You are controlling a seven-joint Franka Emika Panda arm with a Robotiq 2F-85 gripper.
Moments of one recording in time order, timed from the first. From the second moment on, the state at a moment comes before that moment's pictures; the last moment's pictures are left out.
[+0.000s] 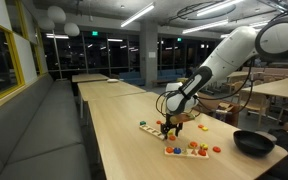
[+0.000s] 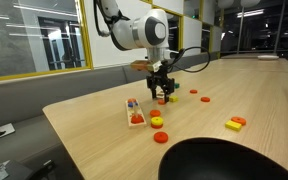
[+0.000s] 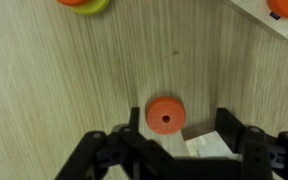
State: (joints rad) arm 0.01 0.37 -0.11 -2.10 0.01 2.50 0.31
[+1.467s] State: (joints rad) arm -0.05 -0.06 -0.11 -1.85 0.01 1.53 -0.03
